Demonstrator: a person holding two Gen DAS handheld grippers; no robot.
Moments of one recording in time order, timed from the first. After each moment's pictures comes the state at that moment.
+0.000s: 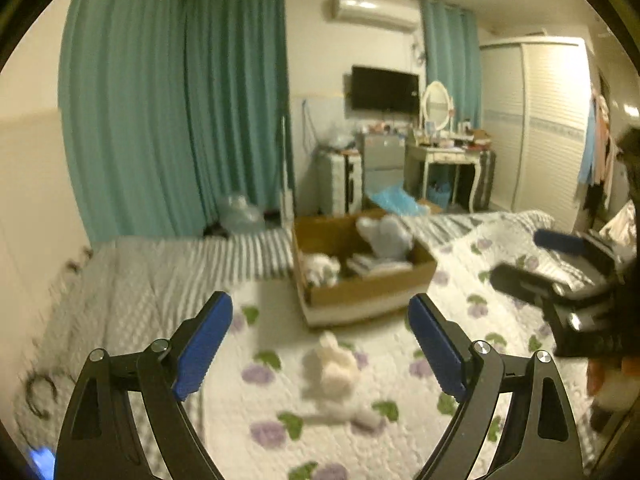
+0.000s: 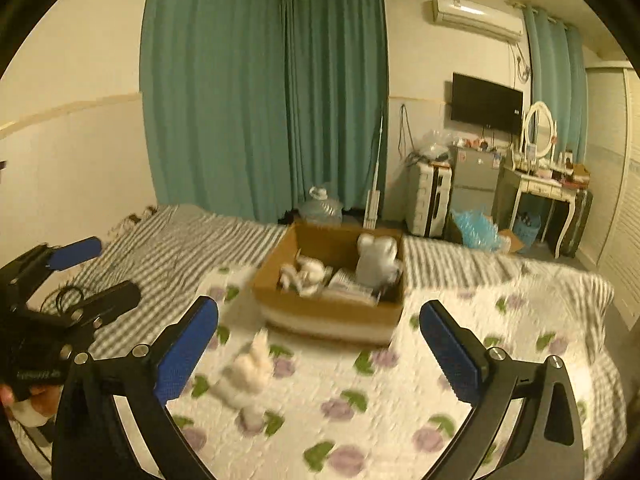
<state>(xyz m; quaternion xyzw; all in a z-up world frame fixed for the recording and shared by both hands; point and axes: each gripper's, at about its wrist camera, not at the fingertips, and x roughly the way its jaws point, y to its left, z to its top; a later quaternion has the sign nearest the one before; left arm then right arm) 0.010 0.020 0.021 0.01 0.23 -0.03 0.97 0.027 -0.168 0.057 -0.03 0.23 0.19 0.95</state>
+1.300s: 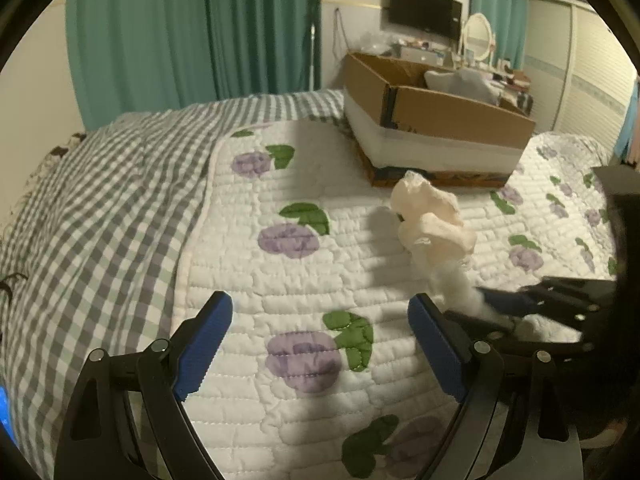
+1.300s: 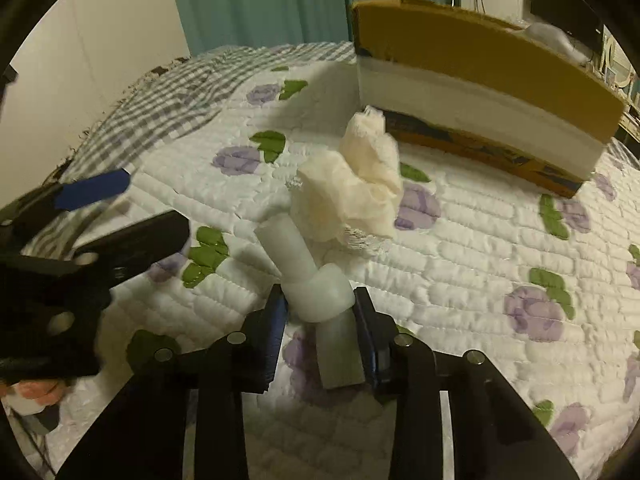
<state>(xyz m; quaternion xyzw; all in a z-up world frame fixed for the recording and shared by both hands) 0.044 0.071 -0.138 -0.01 0.37 0.00 0.93 0.084 -0.057 -0.159 -0.07 0.43 0.28 0.86</state>
